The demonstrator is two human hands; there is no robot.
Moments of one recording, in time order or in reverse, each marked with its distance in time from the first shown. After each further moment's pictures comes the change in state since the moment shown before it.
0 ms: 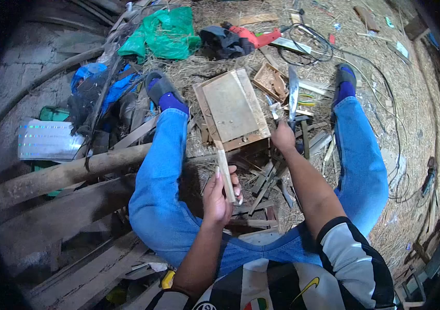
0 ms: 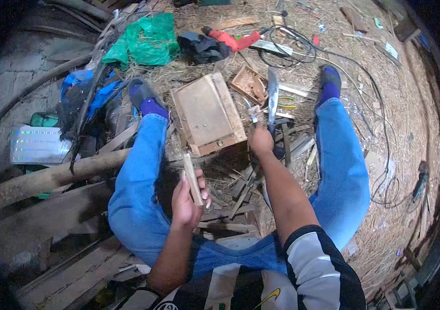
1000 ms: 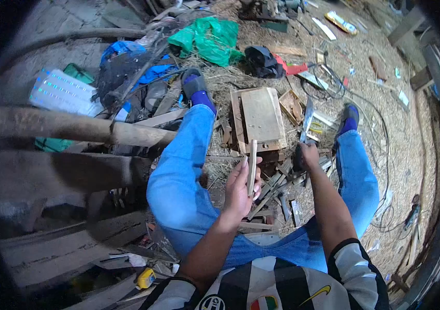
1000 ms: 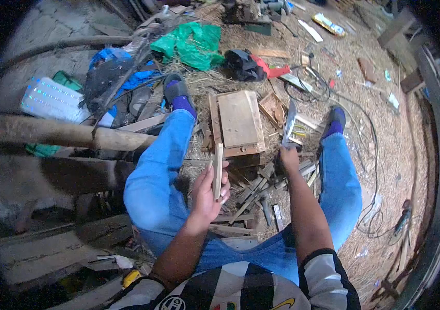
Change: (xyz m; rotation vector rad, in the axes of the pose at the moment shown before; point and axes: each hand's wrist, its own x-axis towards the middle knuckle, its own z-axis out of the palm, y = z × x) left_hand -0.038 0.031 0.003 -0.156 -0.167 0.119; right_hand -0.016 0.038 -0.045 0.371 0.076 0.120
